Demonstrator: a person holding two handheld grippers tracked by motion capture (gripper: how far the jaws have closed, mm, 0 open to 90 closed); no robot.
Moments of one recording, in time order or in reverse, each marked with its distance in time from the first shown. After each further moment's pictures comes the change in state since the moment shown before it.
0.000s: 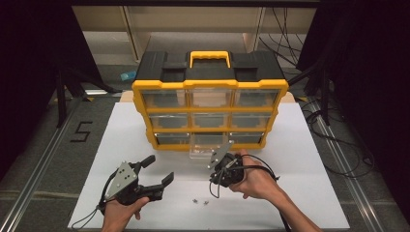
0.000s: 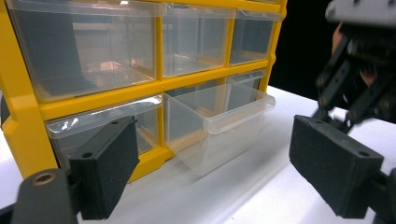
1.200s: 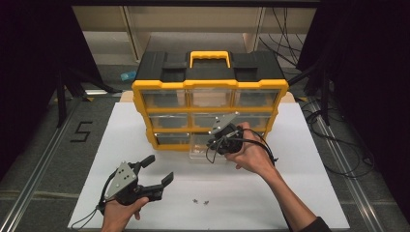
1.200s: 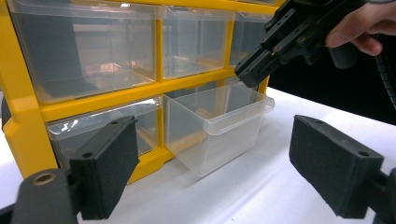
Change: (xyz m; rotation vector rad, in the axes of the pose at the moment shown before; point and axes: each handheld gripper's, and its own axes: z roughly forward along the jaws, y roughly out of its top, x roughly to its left) left arm 0.000 0.001 -0.001 -0.004 -0.003 -0.001; right arm -0.055 0.026 -0.015 -0.155 -0.189 0.085
